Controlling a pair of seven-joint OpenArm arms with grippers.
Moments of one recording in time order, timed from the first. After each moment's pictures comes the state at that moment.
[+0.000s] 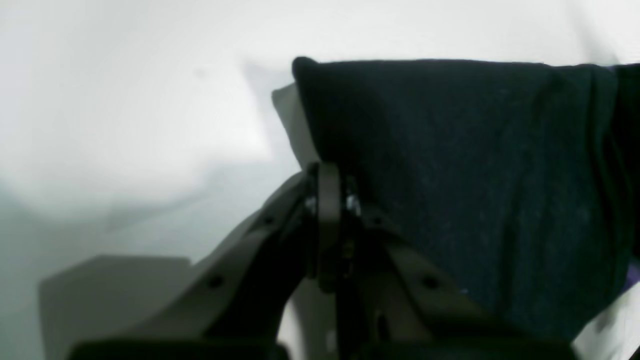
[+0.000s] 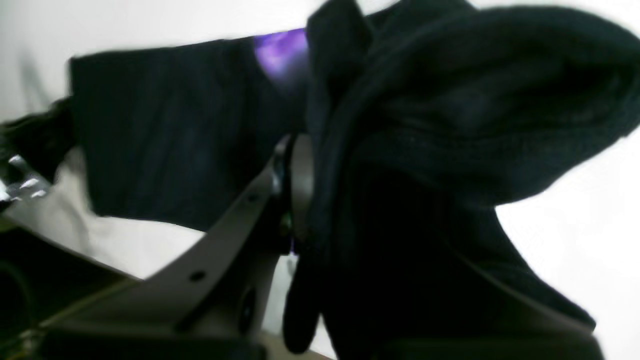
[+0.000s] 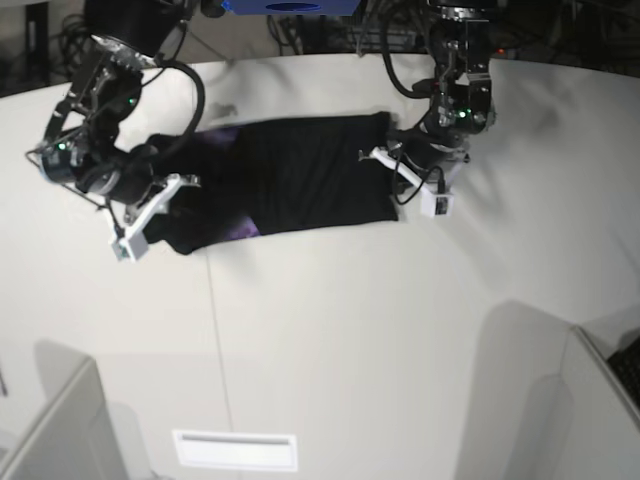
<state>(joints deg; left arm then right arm) 16.0 -0.5 -4.2 93.9 -20.4 -9.1 38.3 -2.5 -1.4 25.0 109.6 33.5 21.4 -87.4</state>
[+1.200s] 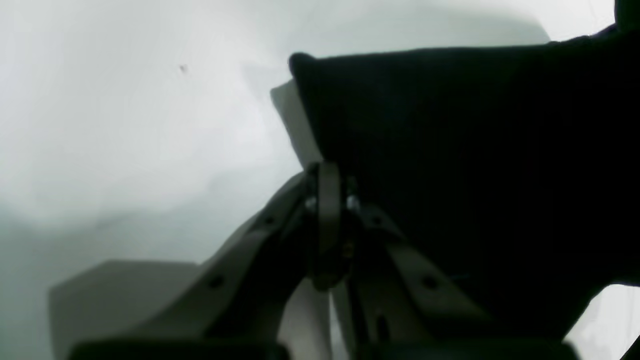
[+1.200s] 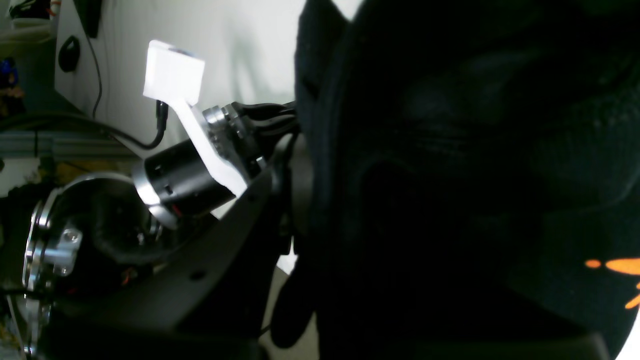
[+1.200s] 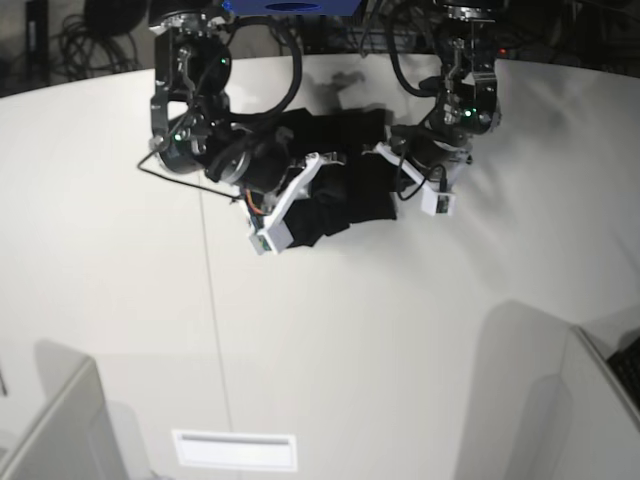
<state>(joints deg) 16.3 -2.4 -4.1 93.9 -20.8 -10.0 38.4 -8.4 -5.8 -8.6 113.5 33.6 2.8 -73.9</state>
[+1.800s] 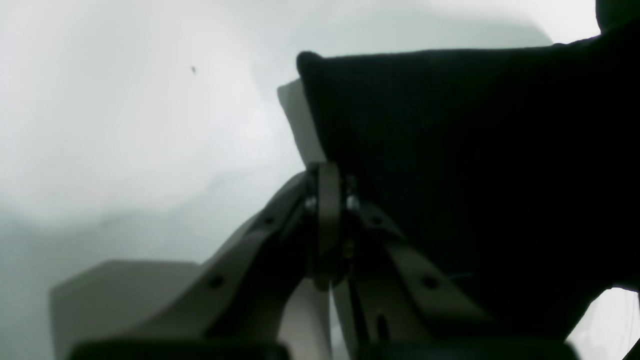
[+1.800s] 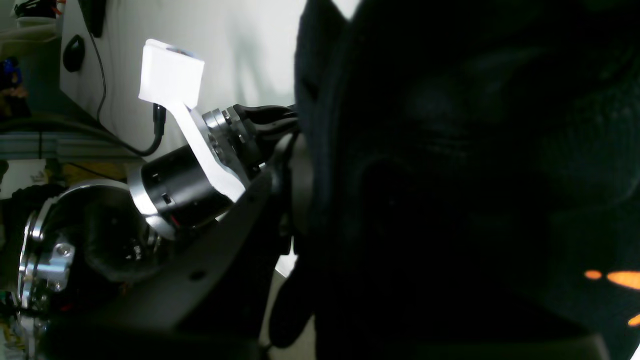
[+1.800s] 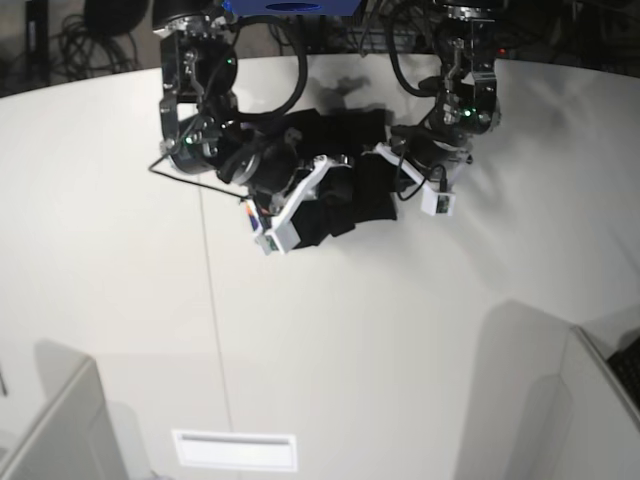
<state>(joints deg) 16.3 -2.4 -4.1 94.1 -20.8 -10.0 38.5 -8.0 -5.8 -10.1 109.8 33.8 2.0 -70.2</state>
